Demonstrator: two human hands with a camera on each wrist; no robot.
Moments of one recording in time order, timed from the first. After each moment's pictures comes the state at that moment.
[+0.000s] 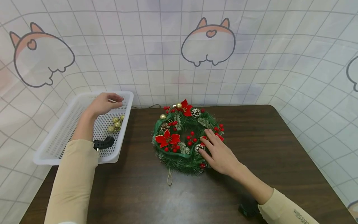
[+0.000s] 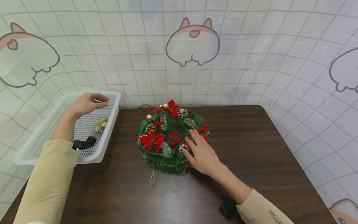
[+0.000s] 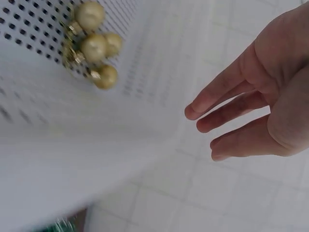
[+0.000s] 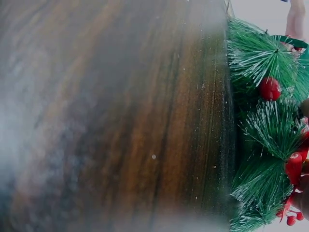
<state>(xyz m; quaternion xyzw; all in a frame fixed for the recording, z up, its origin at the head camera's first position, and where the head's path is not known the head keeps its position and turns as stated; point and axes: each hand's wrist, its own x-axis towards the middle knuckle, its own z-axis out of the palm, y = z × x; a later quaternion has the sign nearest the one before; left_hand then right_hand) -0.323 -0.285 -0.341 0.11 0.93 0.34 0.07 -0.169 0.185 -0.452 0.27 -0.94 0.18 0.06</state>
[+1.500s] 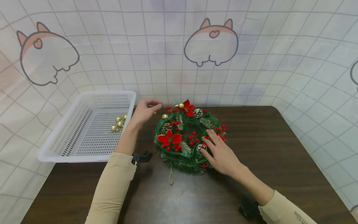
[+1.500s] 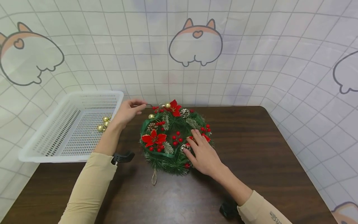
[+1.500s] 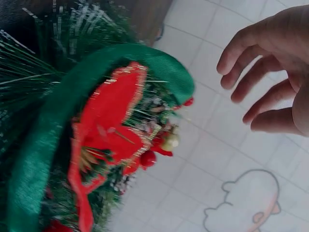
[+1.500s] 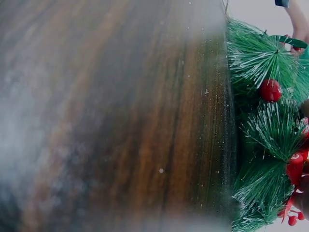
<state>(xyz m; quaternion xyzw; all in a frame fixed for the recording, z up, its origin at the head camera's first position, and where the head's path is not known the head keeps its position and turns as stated) -0.296 -0.145 -0.374 0.08 0.81 0.58 0.02 -0.169 0.183 -0.452 0.27 -0.94 0.17 0.06</state>
